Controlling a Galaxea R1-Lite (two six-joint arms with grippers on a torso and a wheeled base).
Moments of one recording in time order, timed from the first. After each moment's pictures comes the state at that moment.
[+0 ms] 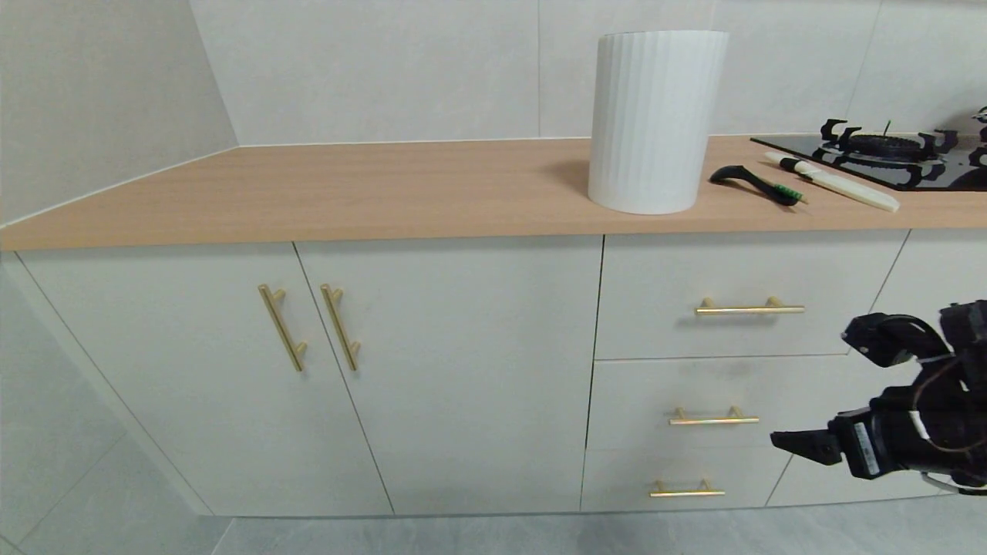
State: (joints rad) left arm 0.00 0.00 0.00 0.00 -0.01 0.01; right arm 0.16 1.47 -0.61 -0.12 0.09 -0.07
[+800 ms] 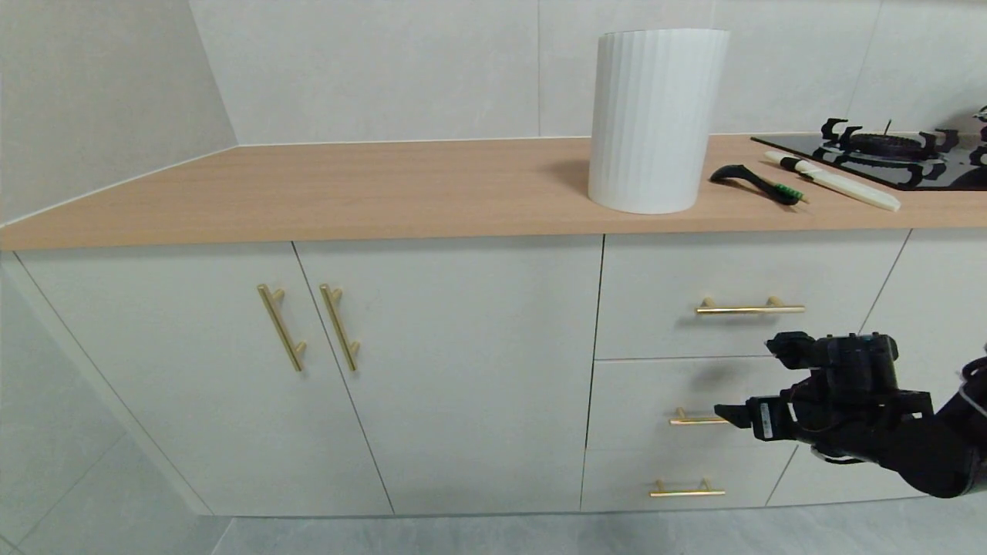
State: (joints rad) left arm 0.00 0.00 0.00 0.00 -0.01 0.01; right arm 0.10 2.04 -0.58 -0.84 0.03 0.01
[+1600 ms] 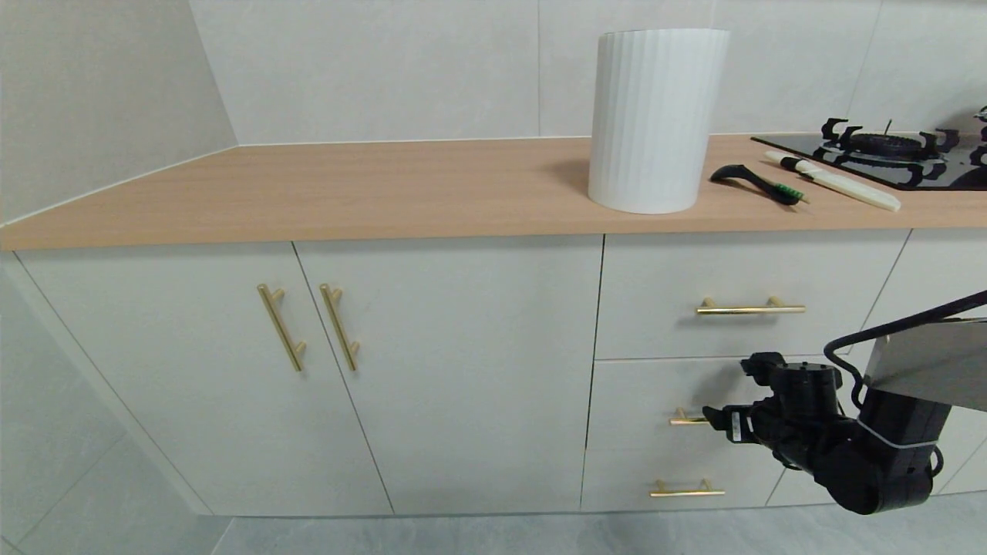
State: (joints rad) left arm 0.00 0.00 0.00 0.00 -0.01 0.01; right arm 0.10 2.38 -0.66 -1.18 -0.13 0.04
